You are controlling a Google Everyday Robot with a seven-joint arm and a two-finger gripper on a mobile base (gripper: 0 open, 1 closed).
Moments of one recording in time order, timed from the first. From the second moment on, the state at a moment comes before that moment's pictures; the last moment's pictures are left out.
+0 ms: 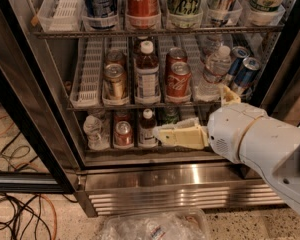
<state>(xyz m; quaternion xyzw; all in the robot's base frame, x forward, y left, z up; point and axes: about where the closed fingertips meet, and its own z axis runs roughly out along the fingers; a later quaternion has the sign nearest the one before) 0.462 -0.091 0.911 -0.28 0.76 0.12 0.58</state>
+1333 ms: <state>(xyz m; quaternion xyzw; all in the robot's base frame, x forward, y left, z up) 0.454 -0.061 0.811 -0.22 0.74 0.15 0.62</state>
